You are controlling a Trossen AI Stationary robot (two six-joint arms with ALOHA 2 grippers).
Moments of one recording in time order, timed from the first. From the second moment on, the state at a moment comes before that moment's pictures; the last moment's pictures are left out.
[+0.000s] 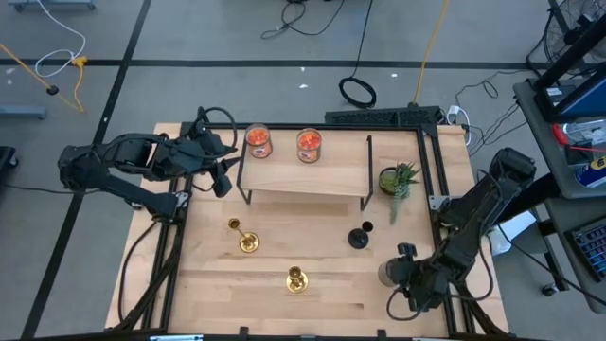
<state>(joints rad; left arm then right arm) -0.10 1.09 1.45 -1.04 -0.55 -0.25 0.95 1.32 0.80 -0.60 0.21 0.92</state>
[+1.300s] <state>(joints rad) -0.10 1.09 1.45 -1.04 -0.51 -0.27 0.80 1.04 0.82 -0.16 0.23 0.07</state>
